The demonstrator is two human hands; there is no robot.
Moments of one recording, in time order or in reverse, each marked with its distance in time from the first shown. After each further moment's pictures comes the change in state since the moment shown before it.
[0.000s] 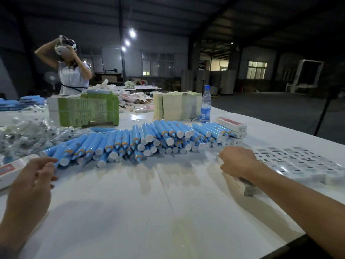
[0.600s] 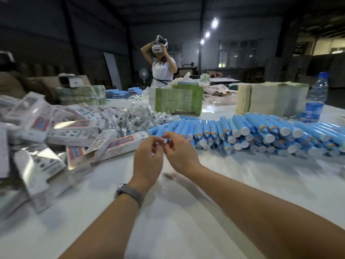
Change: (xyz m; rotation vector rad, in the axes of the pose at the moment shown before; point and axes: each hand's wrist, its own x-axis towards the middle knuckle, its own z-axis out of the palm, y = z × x) left_hand -0.016 0.027 -0.004 0.200 0.083 0.064; right_hand -0.012 -0.359 -0.054 1.148 0.253 -0.639
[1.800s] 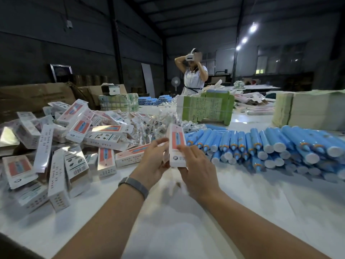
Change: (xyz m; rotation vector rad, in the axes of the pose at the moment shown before) left_hand 0.037 0.012 -0.026 -0.676 -0.048 -0.721; right_hand -0.010 0.009 0.021 -0.183 0.106 -0.254
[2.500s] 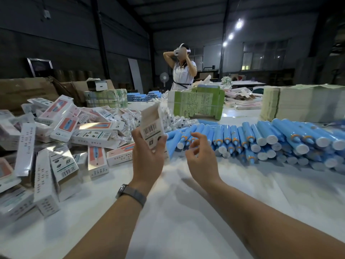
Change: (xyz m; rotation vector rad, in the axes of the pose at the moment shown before) left_hand -0.007 -0.019 -0.013 0.479 0.207 0.858; right_hand 0.010 0.015 0.002 0.498 0.159 0.364
